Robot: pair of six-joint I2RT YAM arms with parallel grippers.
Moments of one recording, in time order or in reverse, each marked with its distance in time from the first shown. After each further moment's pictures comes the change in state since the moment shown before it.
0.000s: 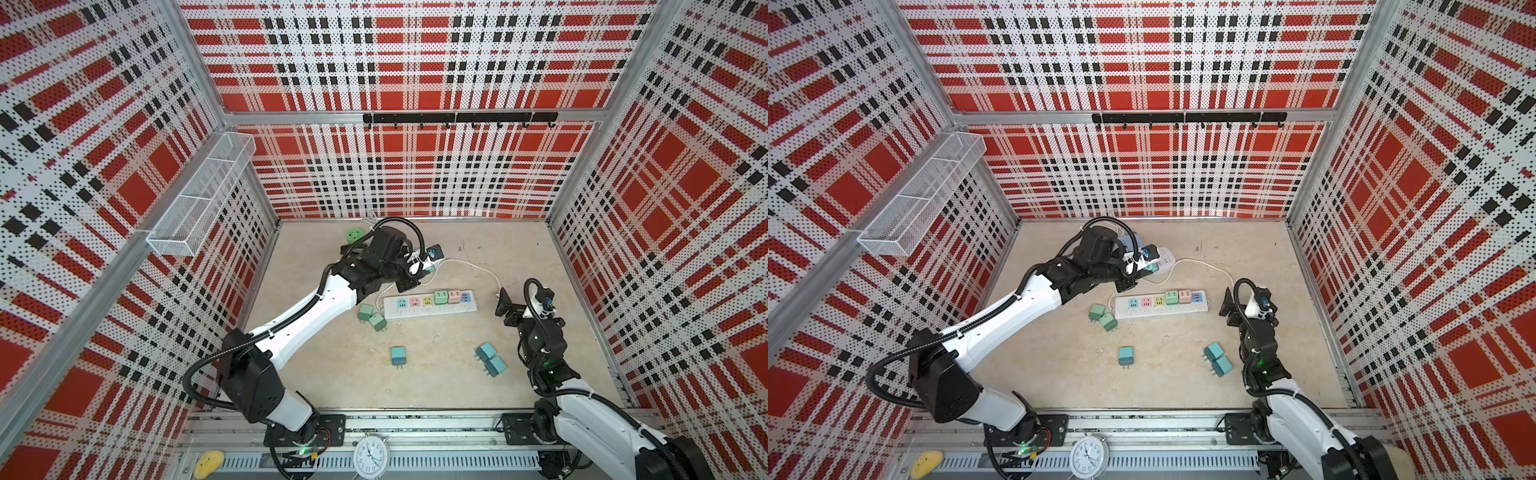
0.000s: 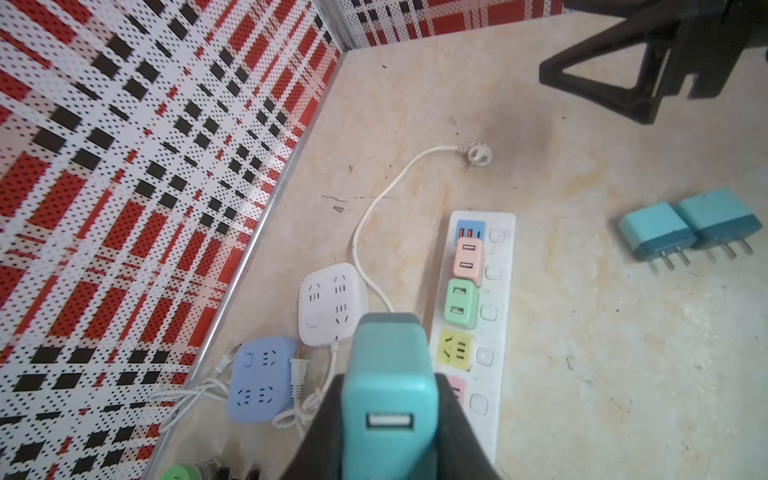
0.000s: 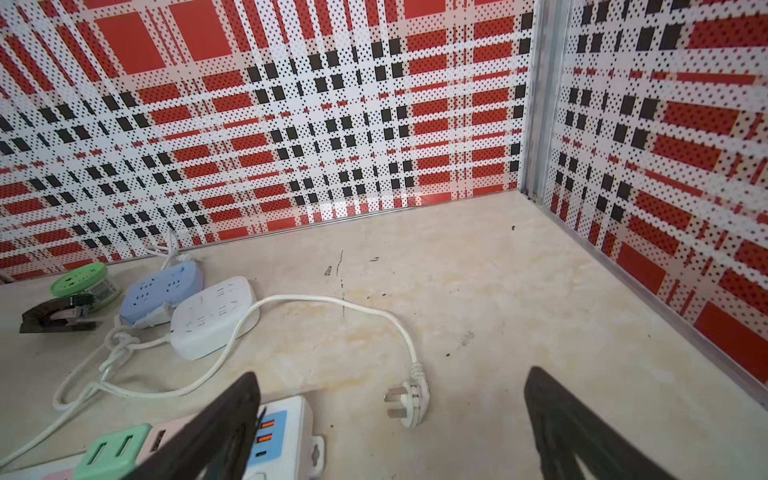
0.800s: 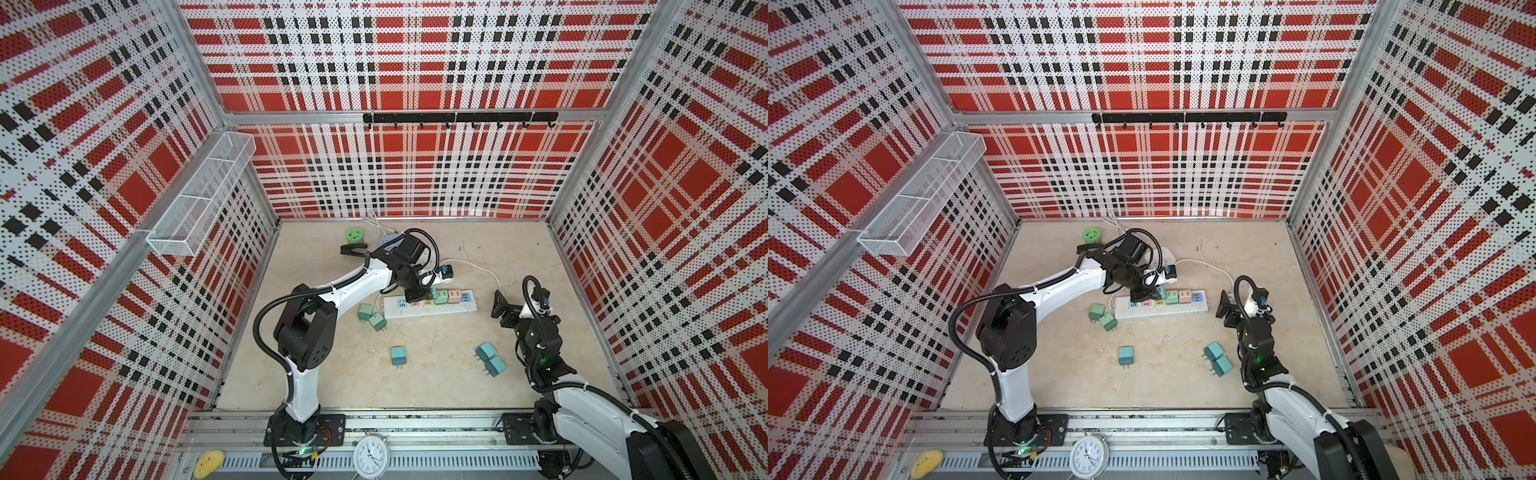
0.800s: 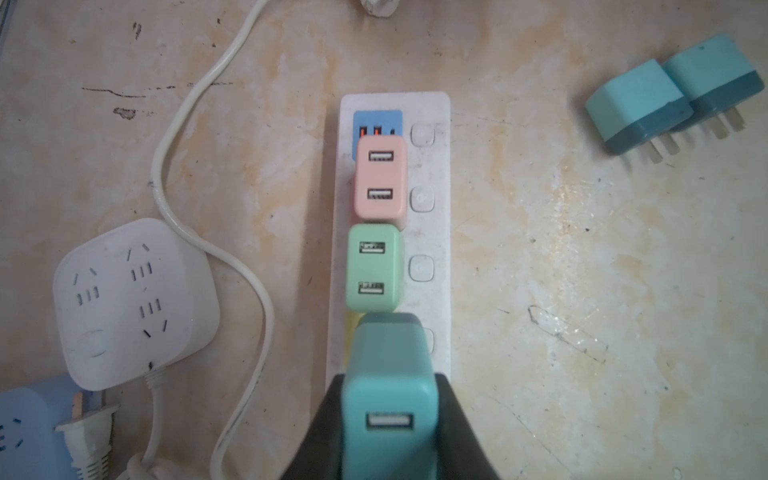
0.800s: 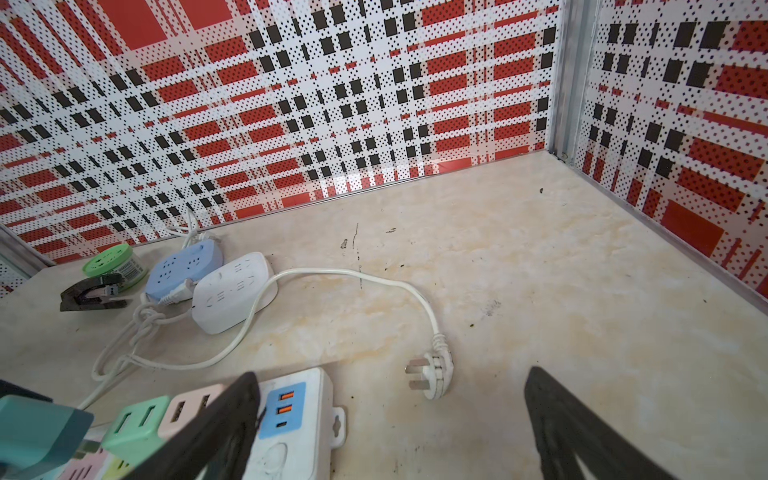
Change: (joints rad) left arm -0.001 0.385 0.155 -0.190 0.111 0.097; right arm -0.014 0.080 0.000 0.020 -0.050 0.061
